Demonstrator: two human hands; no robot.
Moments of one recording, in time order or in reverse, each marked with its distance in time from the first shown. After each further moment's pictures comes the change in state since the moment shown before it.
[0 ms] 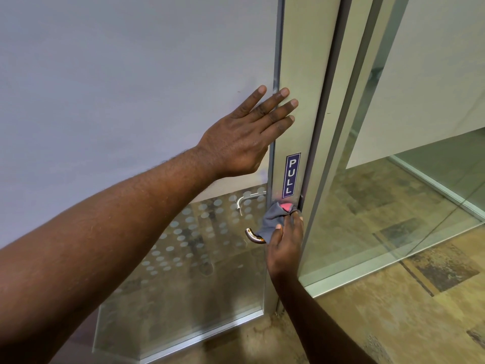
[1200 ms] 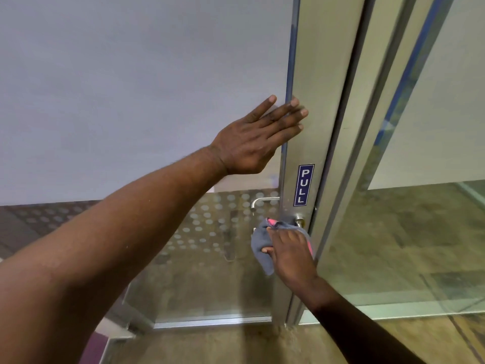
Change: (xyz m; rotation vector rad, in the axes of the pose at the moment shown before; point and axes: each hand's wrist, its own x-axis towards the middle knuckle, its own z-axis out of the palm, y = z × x) left_hand 0.006 0.010 -0.001 0.135 -0.002 -0.048; right_hand 0.051 0.027 -0.047 -0.483 -0.639 -0.800
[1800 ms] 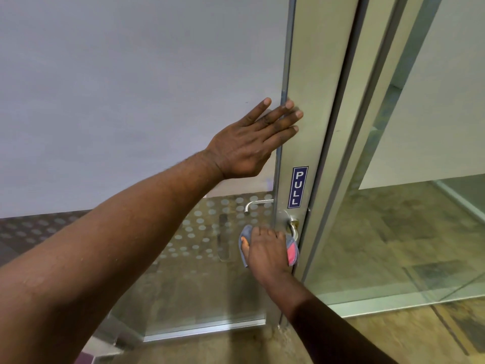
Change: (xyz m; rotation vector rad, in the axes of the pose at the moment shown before) left_hand -0.003 -0.003 0.000 -0.023 -0.009 -0.012; right_hand 0.040 -0.062 0.000 -0.123 -0.082 0.242
